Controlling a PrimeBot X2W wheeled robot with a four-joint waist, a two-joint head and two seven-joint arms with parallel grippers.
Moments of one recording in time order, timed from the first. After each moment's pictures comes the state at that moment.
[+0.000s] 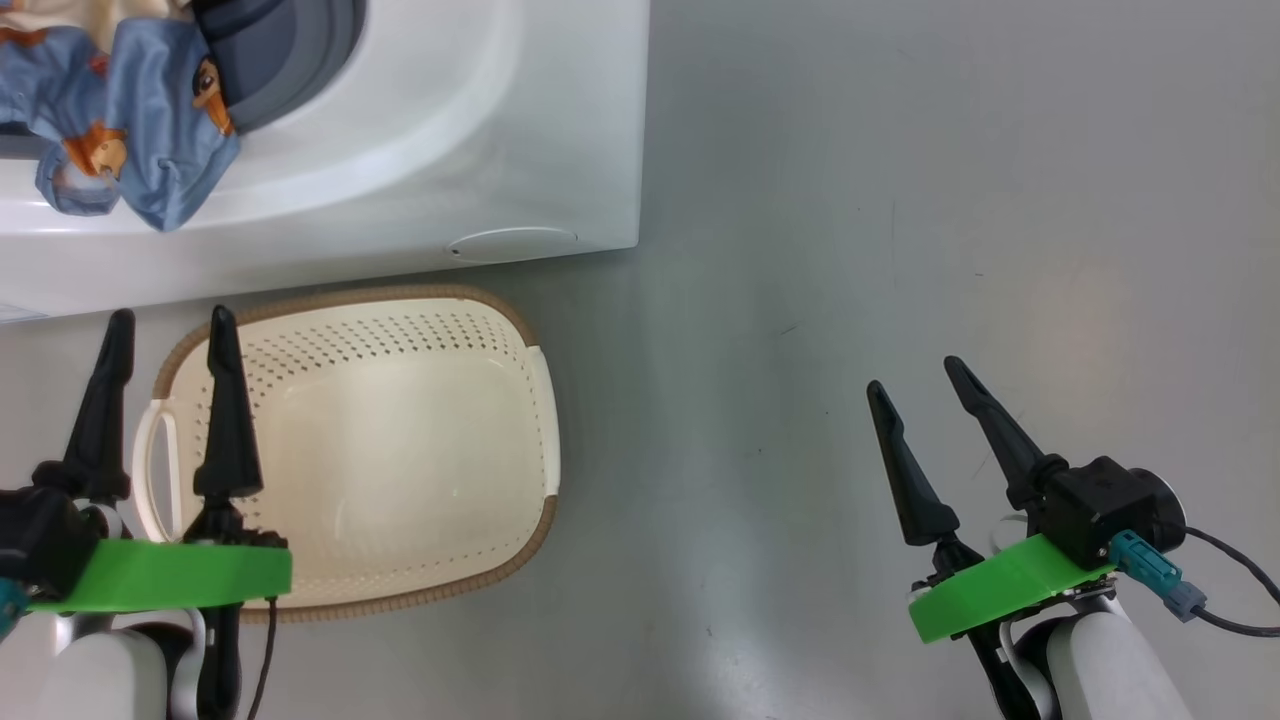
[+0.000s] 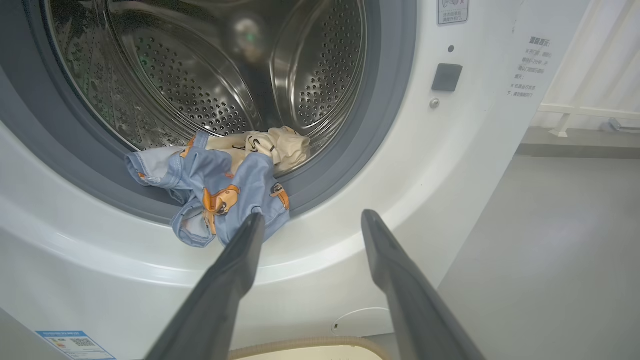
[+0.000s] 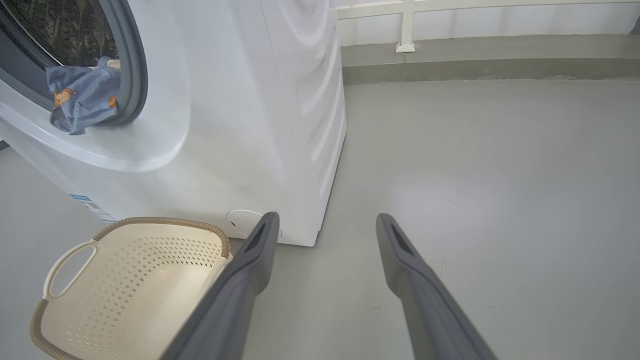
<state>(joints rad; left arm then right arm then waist) -0.24 0.12 0.05 0.00 -0.26 -0.09 -0.26 -0.20 -0.05 0.09 0.08 0.12 0.13 -0.20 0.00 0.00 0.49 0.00</state>
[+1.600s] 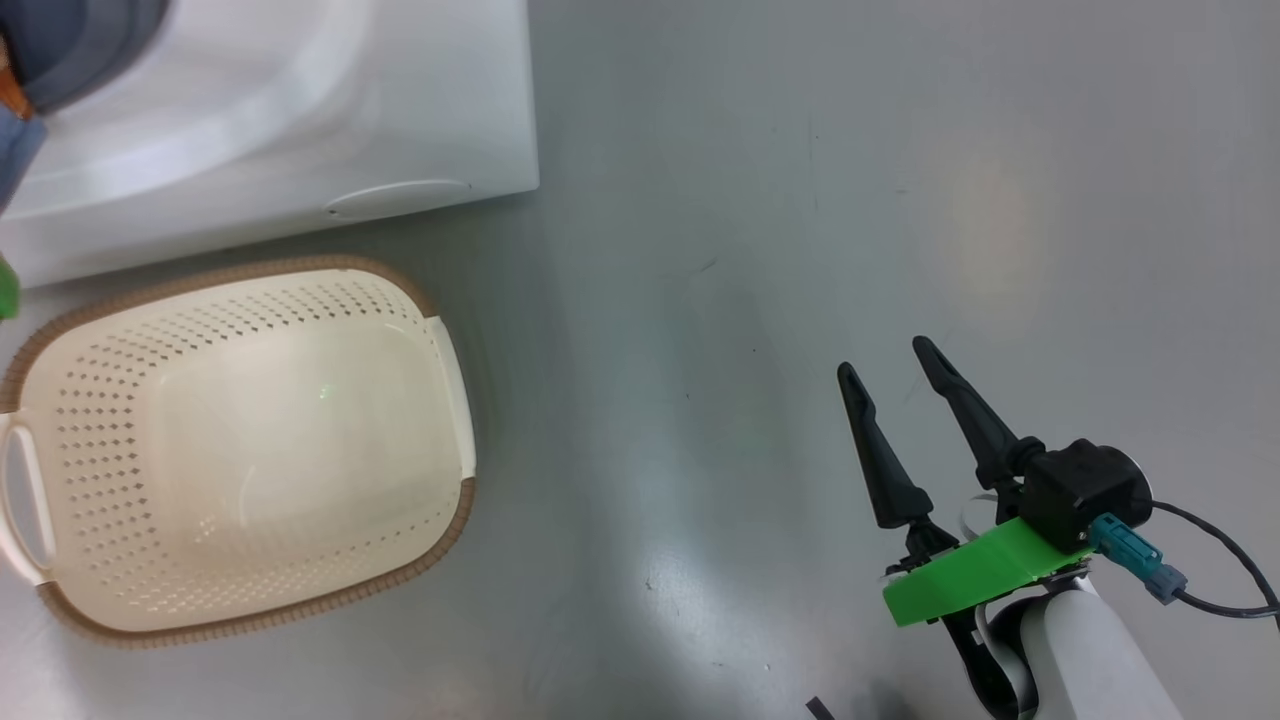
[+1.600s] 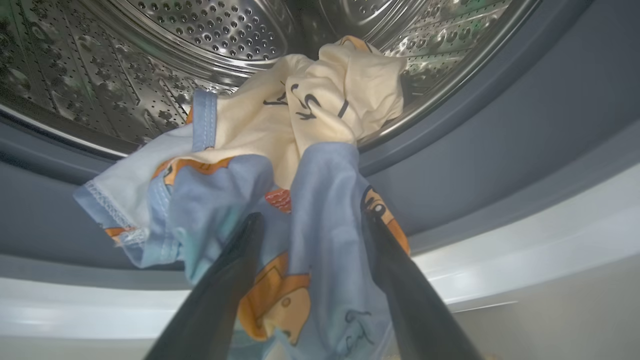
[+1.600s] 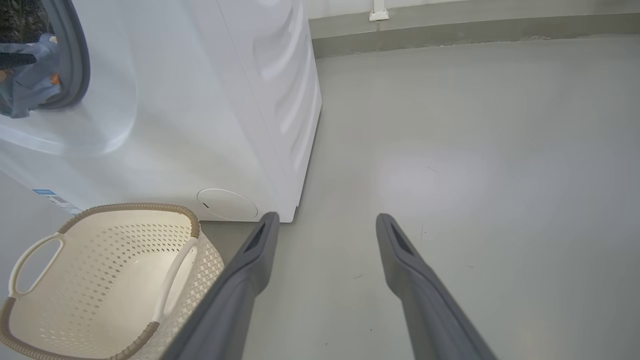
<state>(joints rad) -0.80 0.34 0.11 0.43 -0.16 -0.07 0.15 -0.25 -0.05 0.14 0.12 0.17 0.13 -0.24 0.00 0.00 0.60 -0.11</state>
